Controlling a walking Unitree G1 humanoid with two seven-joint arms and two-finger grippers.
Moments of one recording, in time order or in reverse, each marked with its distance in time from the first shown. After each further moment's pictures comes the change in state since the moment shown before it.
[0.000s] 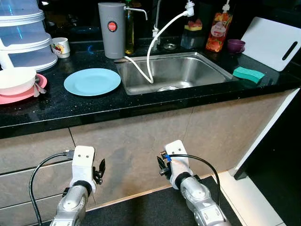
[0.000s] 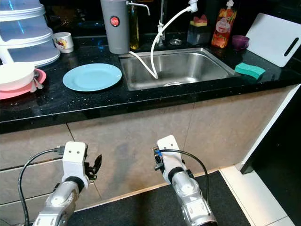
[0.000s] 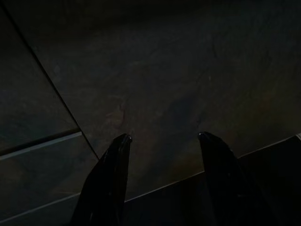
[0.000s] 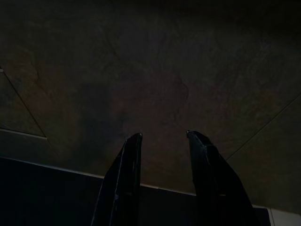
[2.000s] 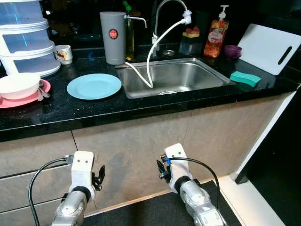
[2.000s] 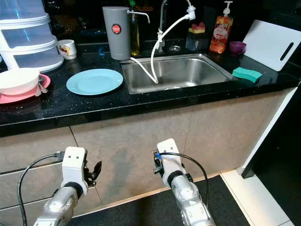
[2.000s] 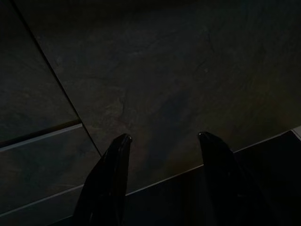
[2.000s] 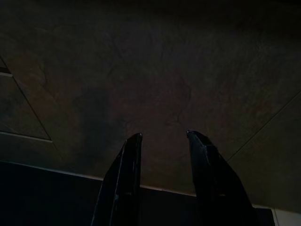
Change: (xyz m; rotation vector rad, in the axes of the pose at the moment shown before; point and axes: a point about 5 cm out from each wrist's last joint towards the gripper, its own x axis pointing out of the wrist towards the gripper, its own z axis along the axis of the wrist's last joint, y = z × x) left arm -0.005 0.001 -0.010 -0.011 0.045 -0.019; right arm -0.004 0.005 -0.006 0.024 0.016 -0.003
